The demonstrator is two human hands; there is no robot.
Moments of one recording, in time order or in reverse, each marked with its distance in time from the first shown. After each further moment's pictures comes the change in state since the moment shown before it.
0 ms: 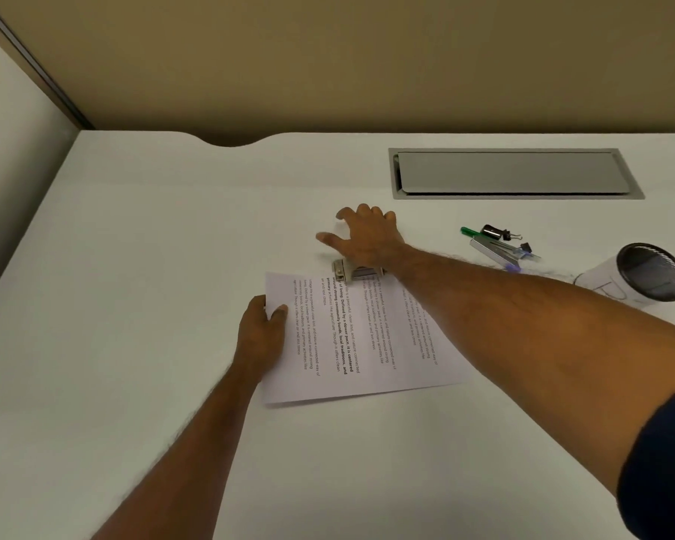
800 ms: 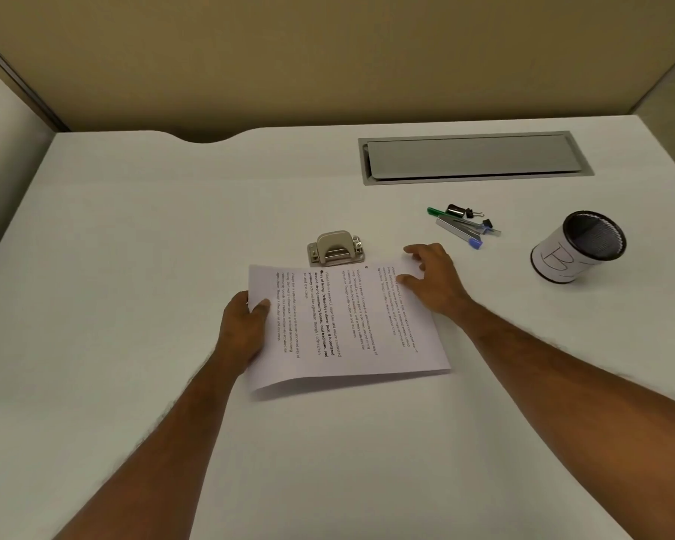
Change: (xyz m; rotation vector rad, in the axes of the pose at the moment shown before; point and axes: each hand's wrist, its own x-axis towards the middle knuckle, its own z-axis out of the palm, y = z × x) left_hand -0.022 -0.008 0.000 -0.037 -0.067 -0.018; right_hand -0.150 0.106 0.022 0.556 0.162 0.240
